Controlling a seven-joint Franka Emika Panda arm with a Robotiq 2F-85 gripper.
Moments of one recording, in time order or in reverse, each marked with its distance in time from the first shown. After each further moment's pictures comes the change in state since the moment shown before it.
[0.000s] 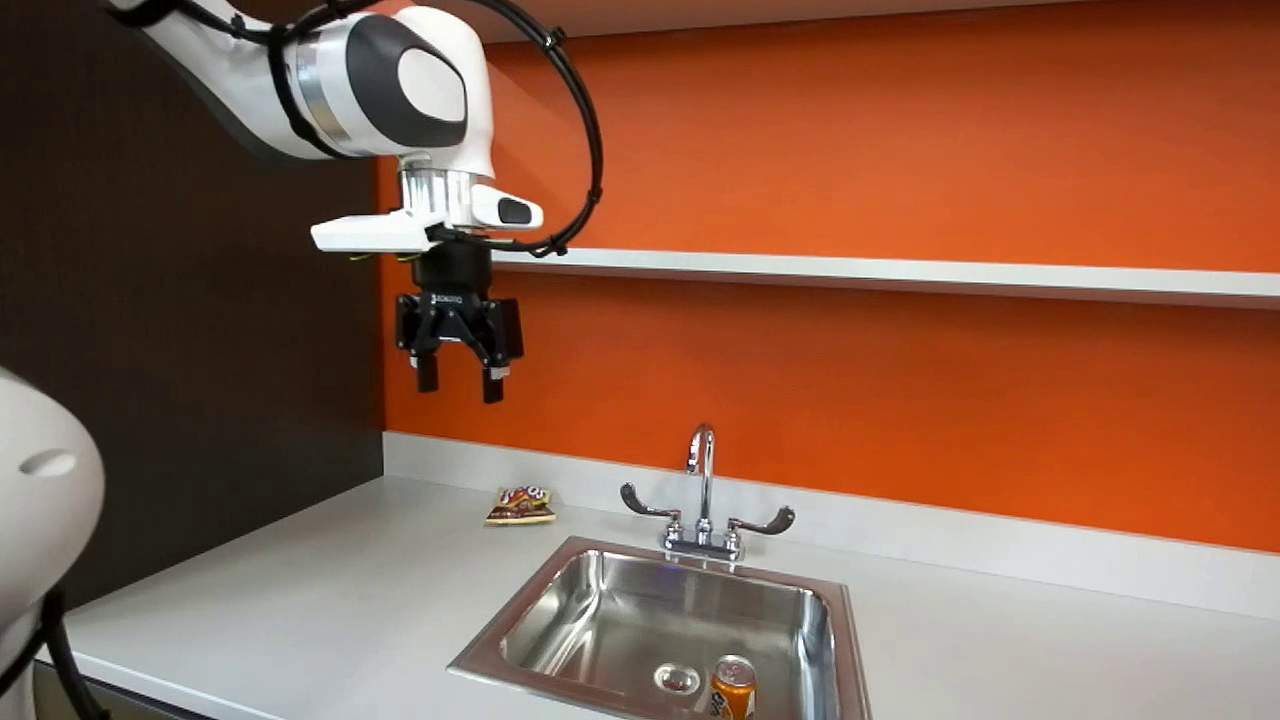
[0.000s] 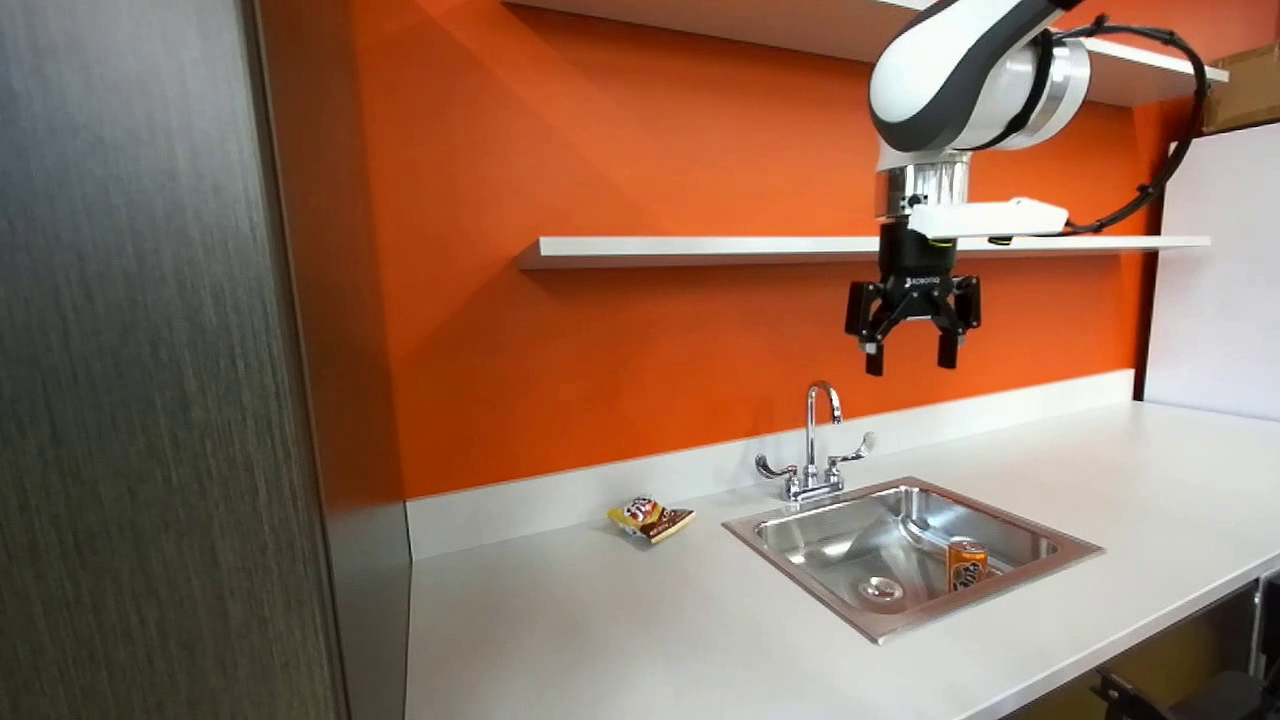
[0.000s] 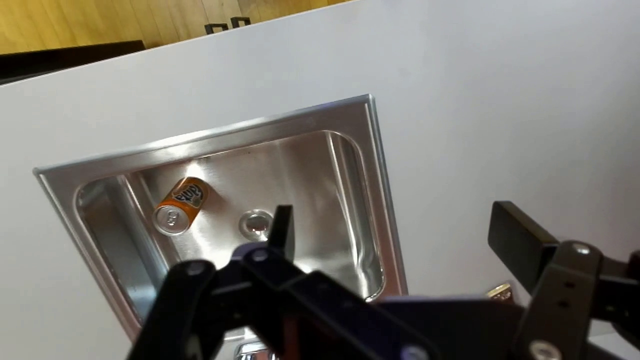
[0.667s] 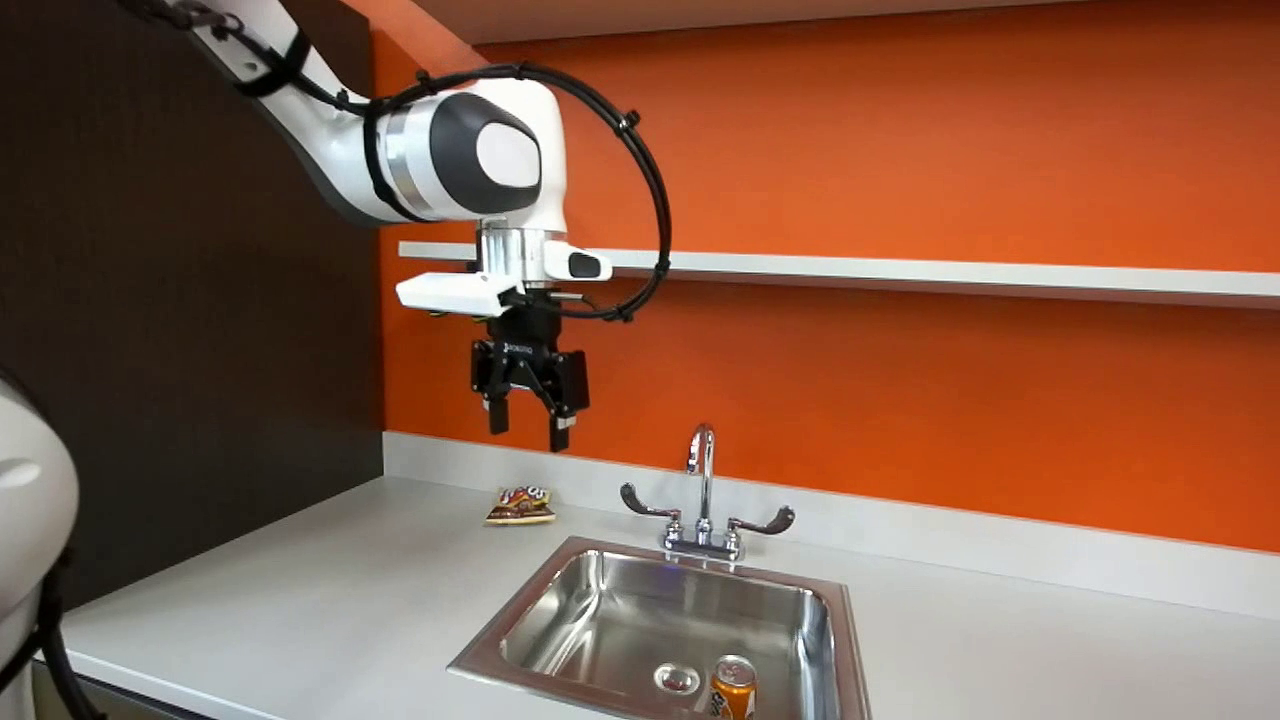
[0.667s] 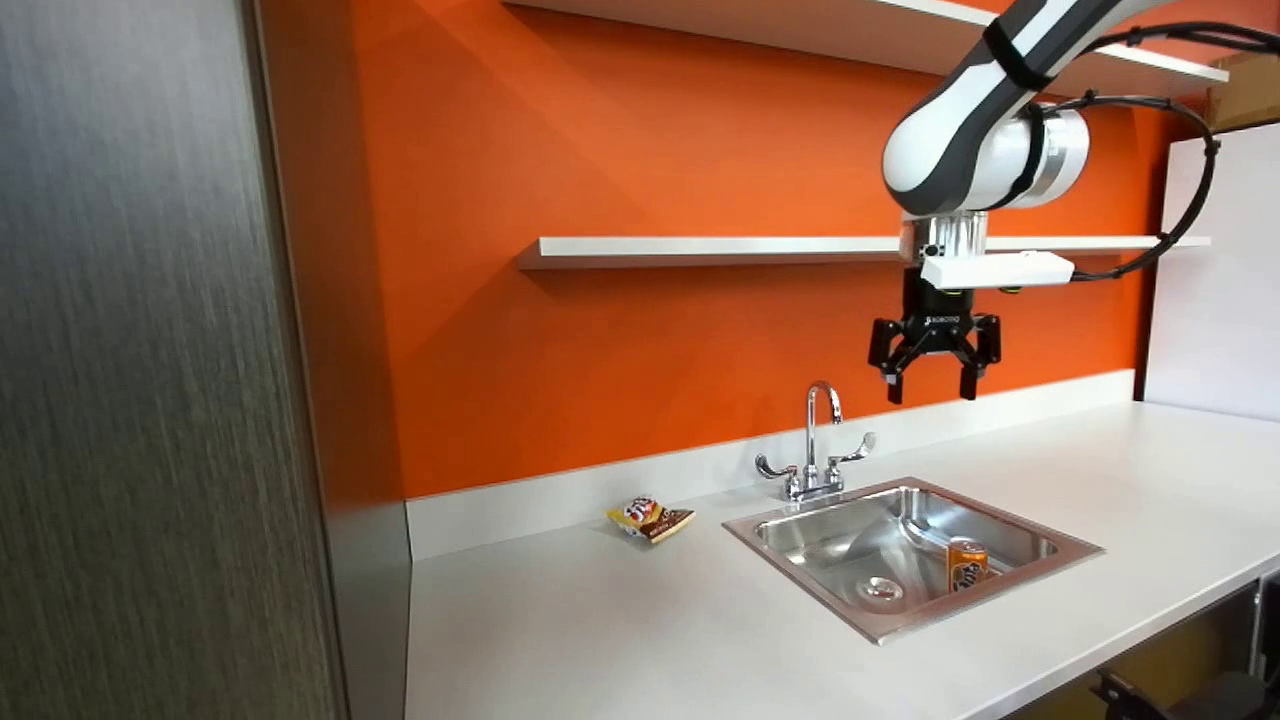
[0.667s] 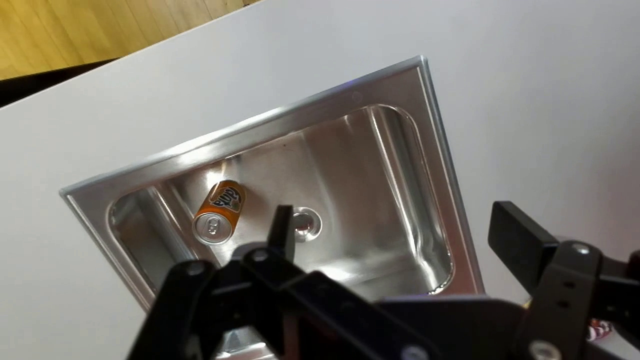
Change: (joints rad) arm -0.082 0.167 -0.077 0.008 -0.027 0.165 0.000
